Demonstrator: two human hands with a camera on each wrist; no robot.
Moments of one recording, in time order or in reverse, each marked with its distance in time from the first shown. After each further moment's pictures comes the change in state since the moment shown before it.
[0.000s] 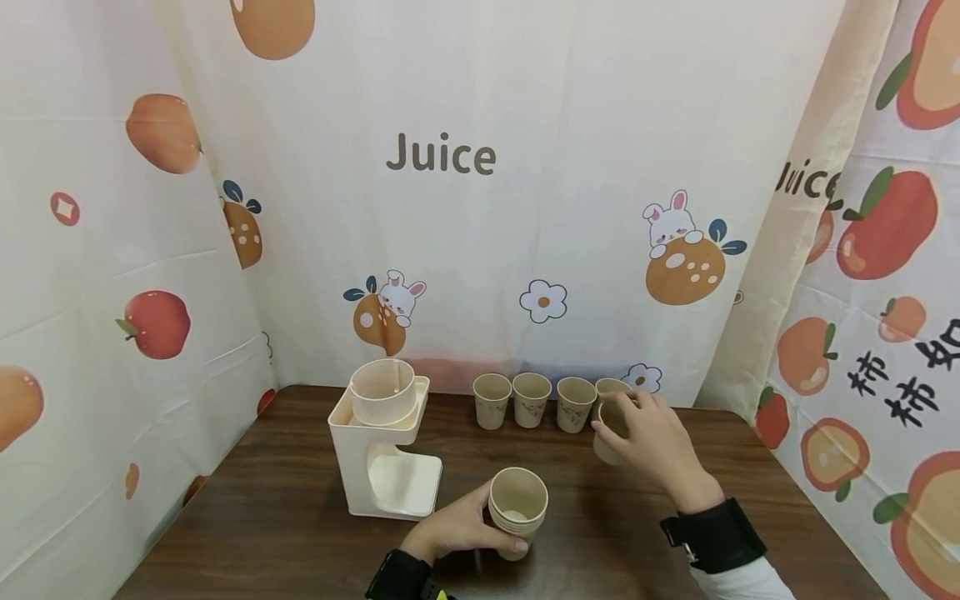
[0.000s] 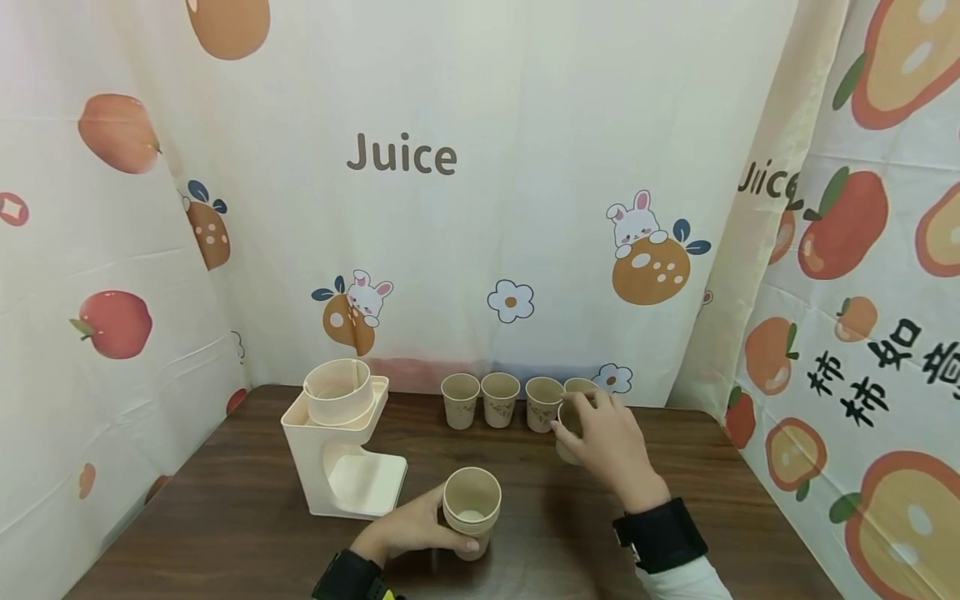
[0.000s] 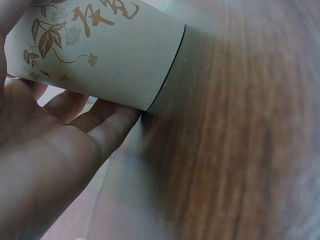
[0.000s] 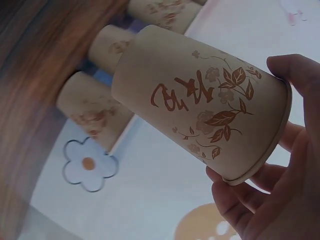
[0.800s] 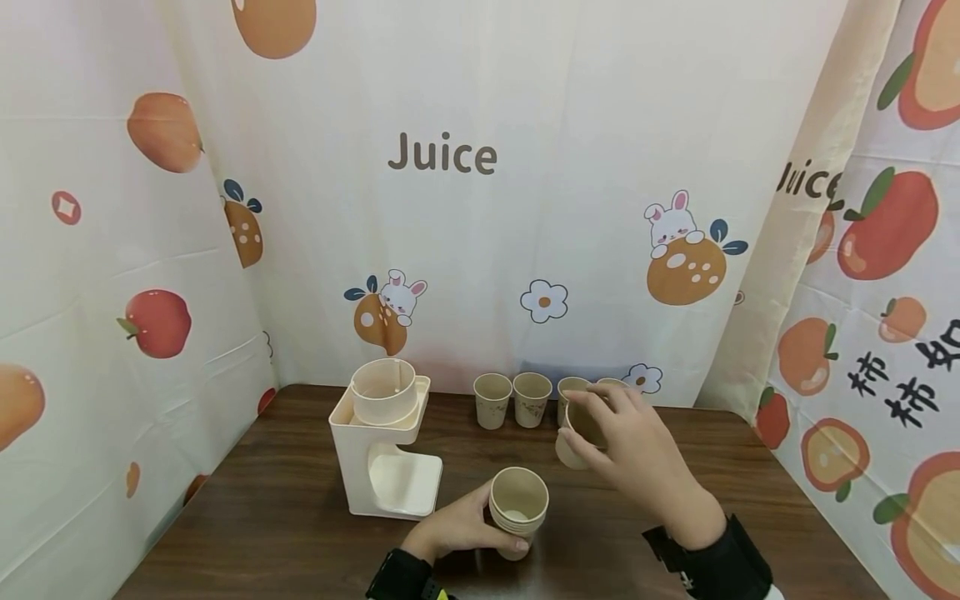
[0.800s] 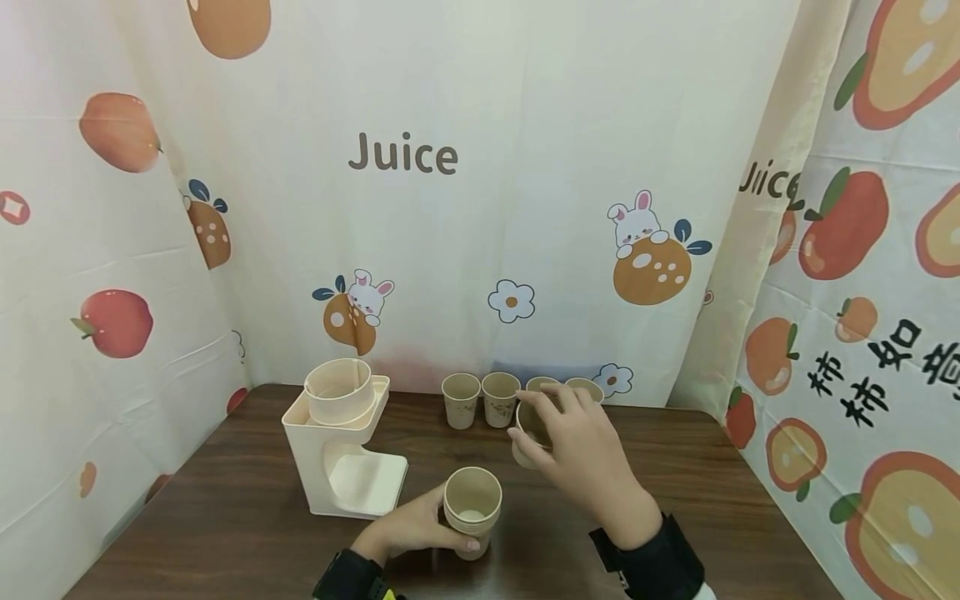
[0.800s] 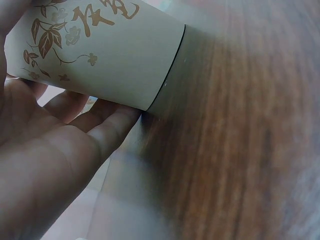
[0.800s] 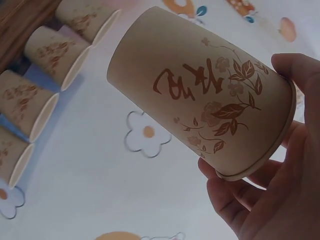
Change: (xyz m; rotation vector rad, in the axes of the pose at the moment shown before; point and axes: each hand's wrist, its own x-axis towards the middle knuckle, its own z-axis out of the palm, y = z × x) left_hand 0.000 0.002 0.000 0.026 -0.011 0.014; right_hand 0.008 -0.072 -0.048 0.077 0.106 -0.226
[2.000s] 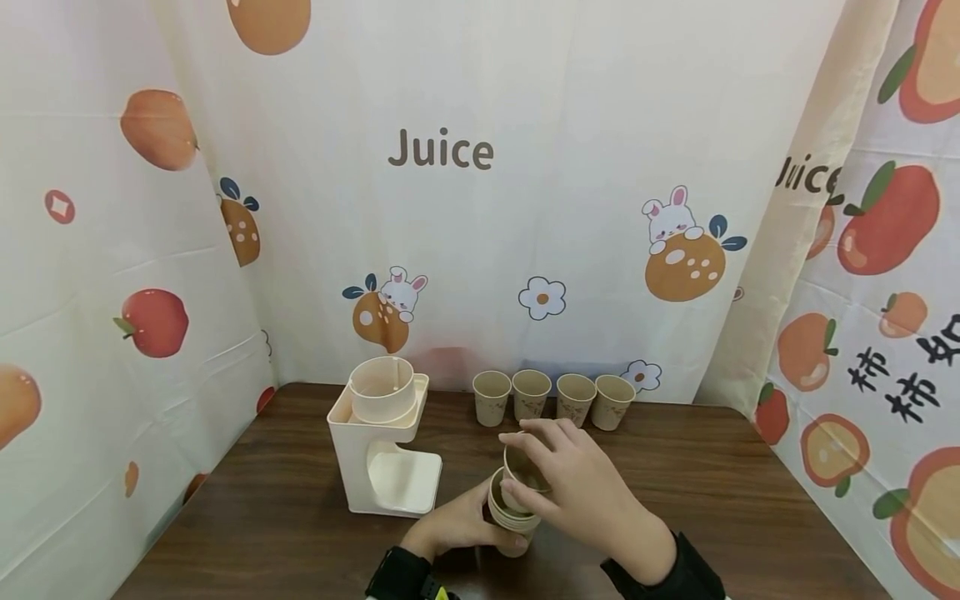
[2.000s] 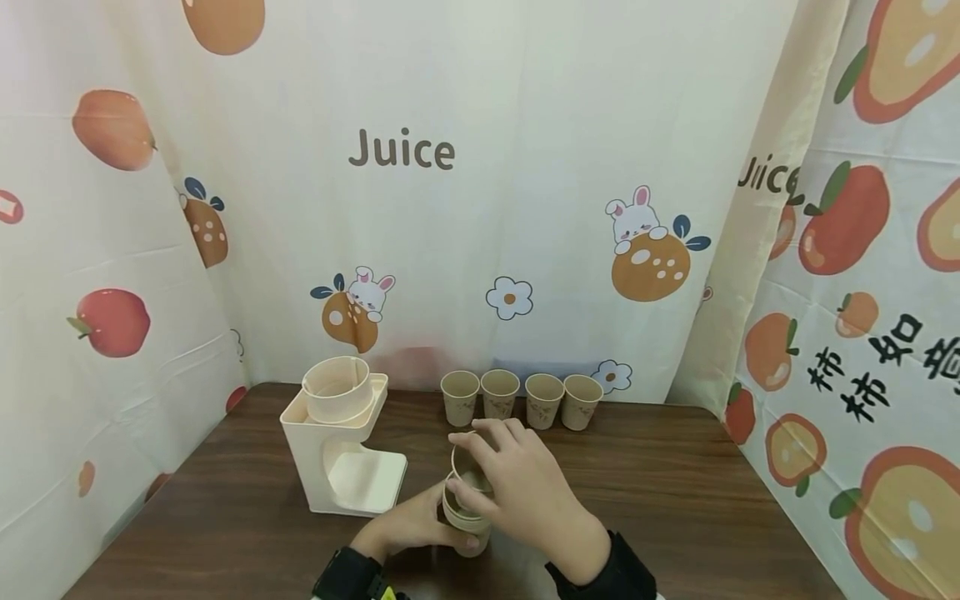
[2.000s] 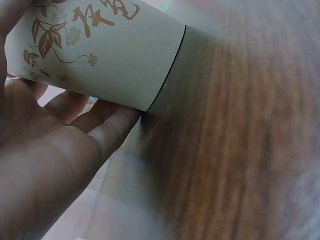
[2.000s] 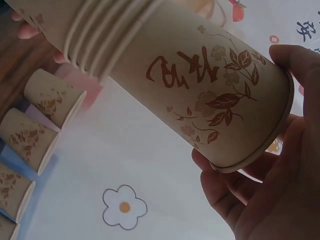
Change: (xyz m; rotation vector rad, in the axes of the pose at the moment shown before) left_hand 0.002 -0.003 -0.003 -0.053 -0.056 -0.019; right_hand -0.005 -0.060 0.025 0.092 -0.098 -0.127
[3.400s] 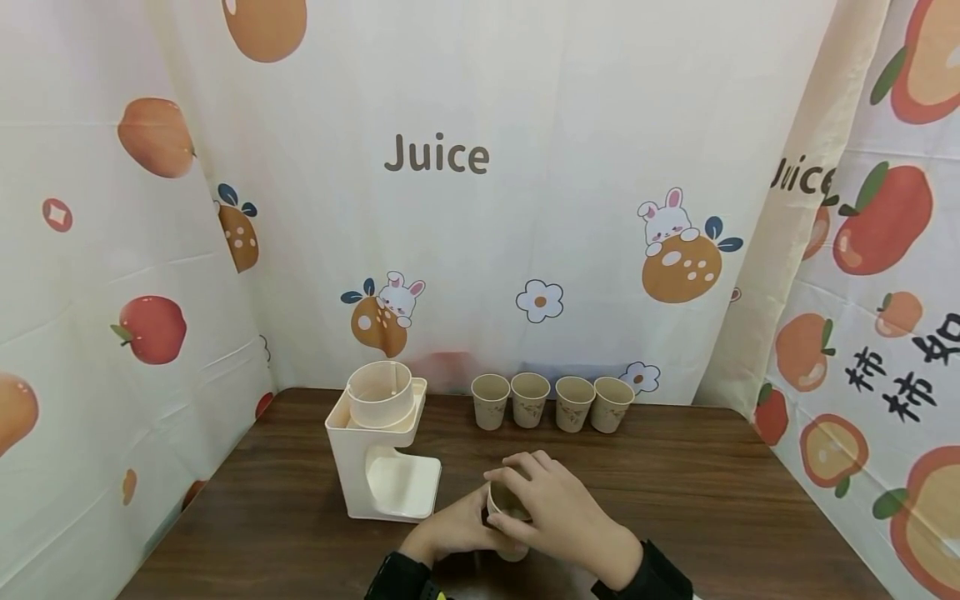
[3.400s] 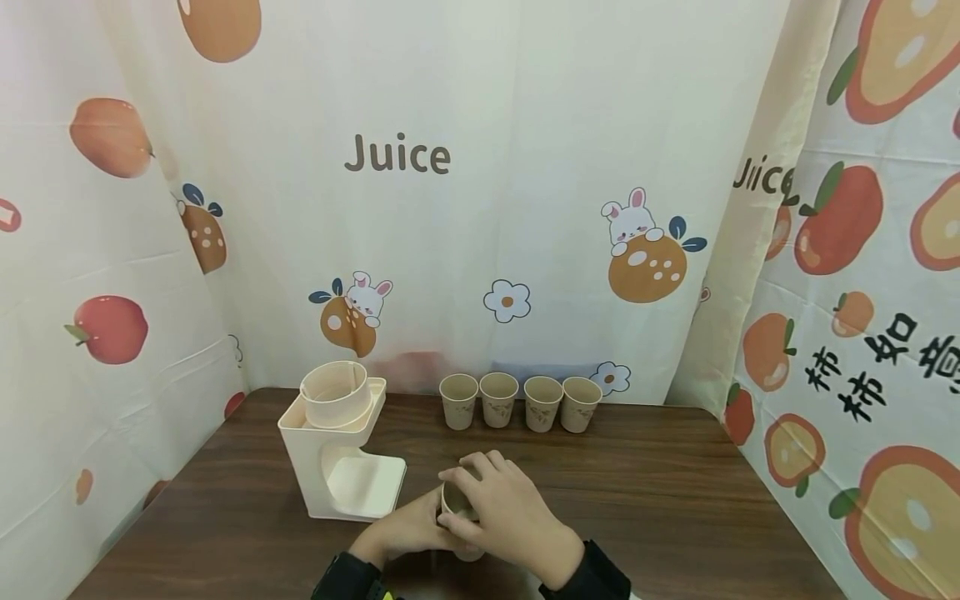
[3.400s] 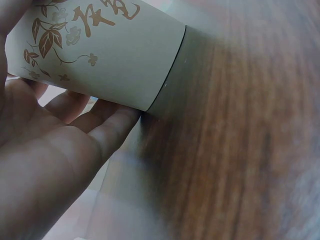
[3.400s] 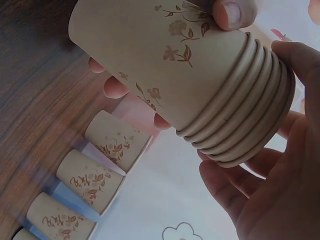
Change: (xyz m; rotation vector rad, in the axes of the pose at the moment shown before) left_hand -0.003 -0.001 -0.001 0.011 -0.005 -0.057; right_hand -0.023 0.003 0.054 0.089 -0.136 -0.009
